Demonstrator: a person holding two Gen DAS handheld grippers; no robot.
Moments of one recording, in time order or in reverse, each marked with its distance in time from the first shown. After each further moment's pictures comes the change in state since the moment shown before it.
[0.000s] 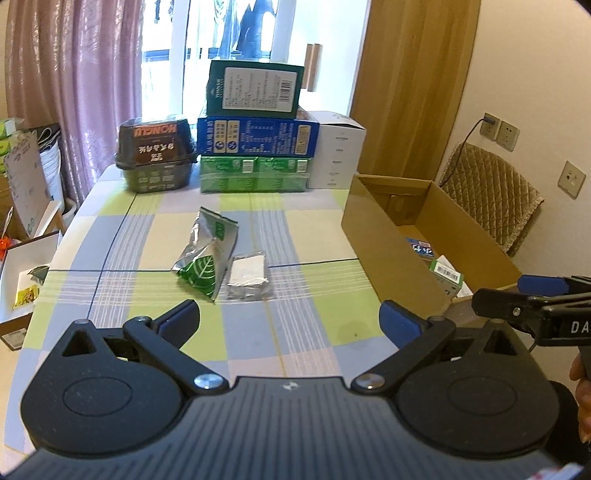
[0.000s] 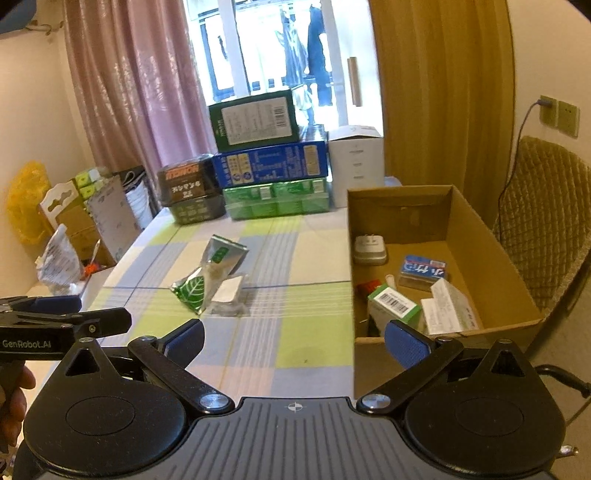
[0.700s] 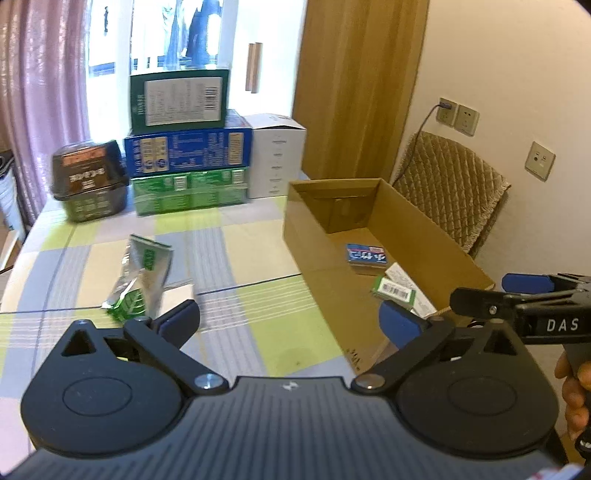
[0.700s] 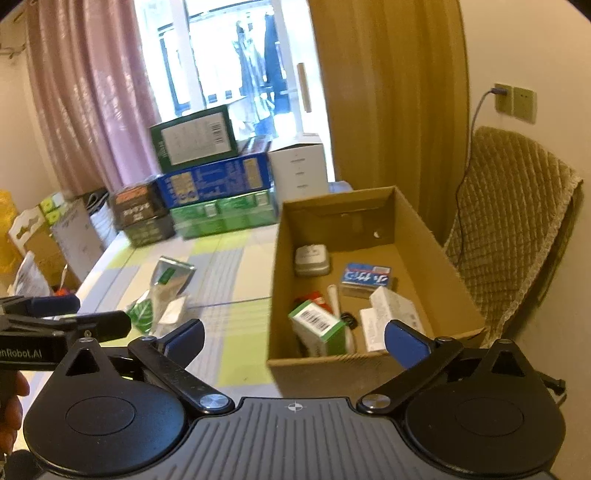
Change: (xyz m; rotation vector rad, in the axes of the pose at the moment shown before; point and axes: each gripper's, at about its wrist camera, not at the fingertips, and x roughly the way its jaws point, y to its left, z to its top) left arm 0.038 -0.067 0.029 0.093 0.000 -0.101; right arm -0.009 -0.058 0.013 0.078 -0.025 -0.092
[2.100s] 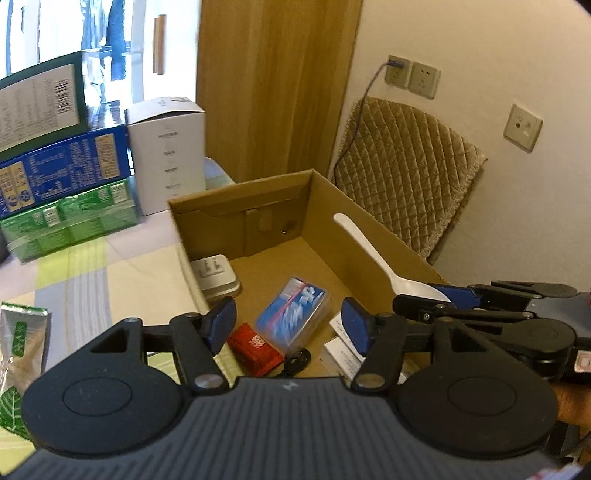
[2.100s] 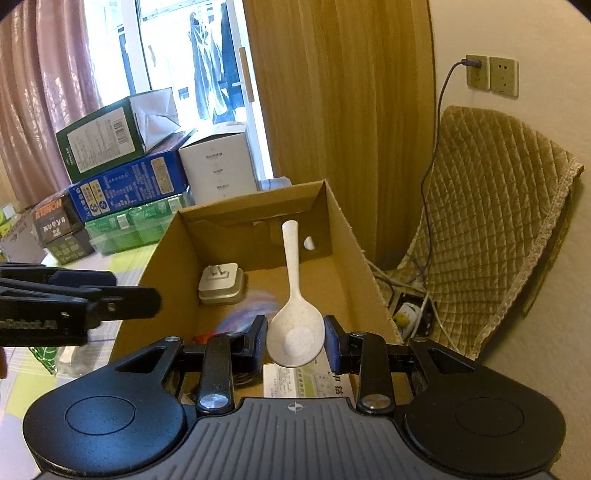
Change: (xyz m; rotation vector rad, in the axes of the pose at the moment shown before) left arm 0.172 -0.087 0.067 0.130 0.084 -0.181; right arm 0.111 -0.124 0.037 0.046 0.006 -0.094
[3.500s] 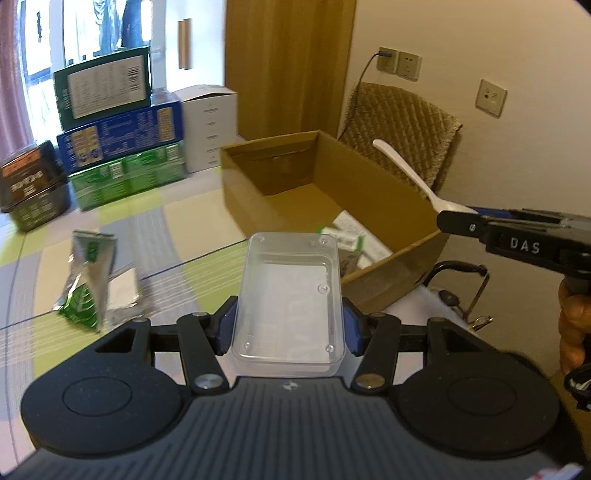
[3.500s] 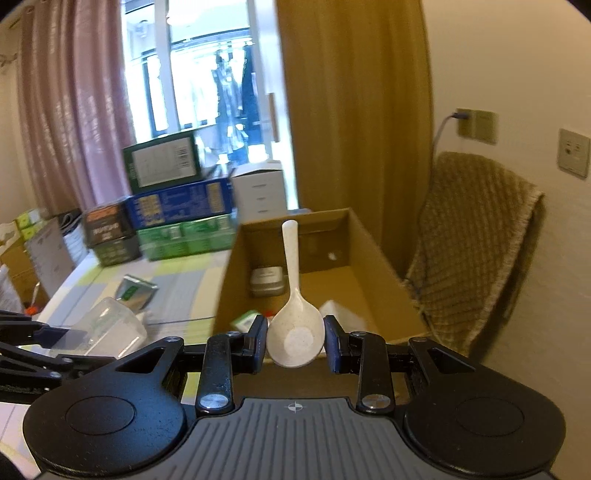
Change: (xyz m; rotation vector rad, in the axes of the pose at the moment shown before) left arm -0.139 0.004 -0.098 0.044 0.026 0.034; right arm -0.132 0.053 -0.059 -0.036 -0.136 -0.020
